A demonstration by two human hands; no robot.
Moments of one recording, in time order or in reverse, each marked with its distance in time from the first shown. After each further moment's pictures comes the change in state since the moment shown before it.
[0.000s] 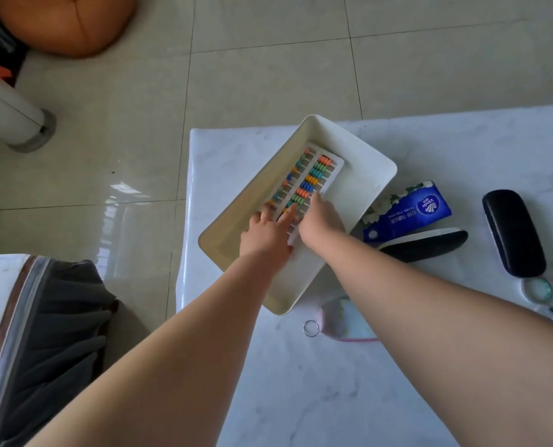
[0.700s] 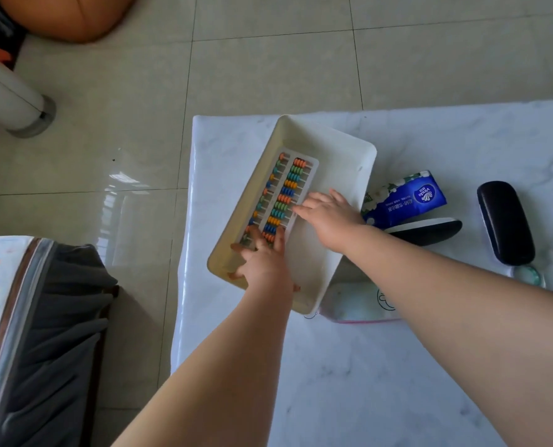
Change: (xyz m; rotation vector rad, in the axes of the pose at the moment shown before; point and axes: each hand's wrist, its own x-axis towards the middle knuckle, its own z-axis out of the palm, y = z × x) left_hand -0.050 0.021 0.029 0.103 -0.358 -0.326; right_hand -0.012 0.035 -0.025 -0.761 -0.161 -0.666
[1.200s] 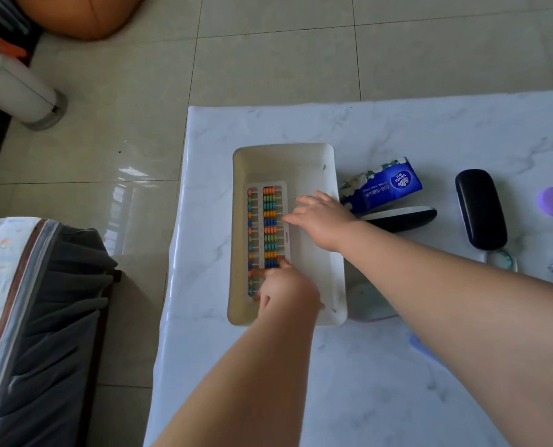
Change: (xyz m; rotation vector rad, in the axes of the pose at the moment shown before) left_hand -0.060 0.061 0.045 -0.088 -0.130 -0.142; right_hand -0.048 0.012 0.007 -0.067 -0.001 -0.213
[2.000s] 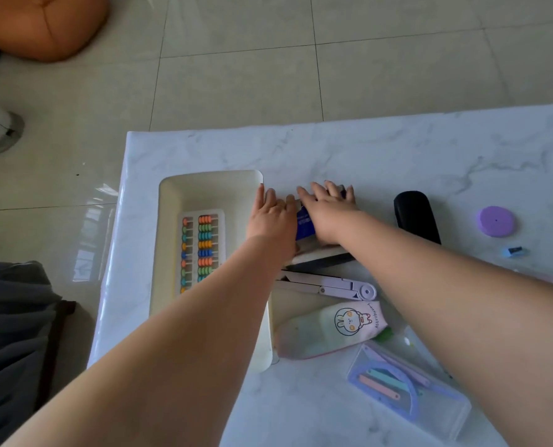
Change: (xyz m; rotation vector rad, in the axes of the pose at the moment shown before) left_hand 0.033 0.115 -0.092 0.311 0.653 0.571; right_hand -0.034 0.127 -0.006 0.145 -0.106 0.455
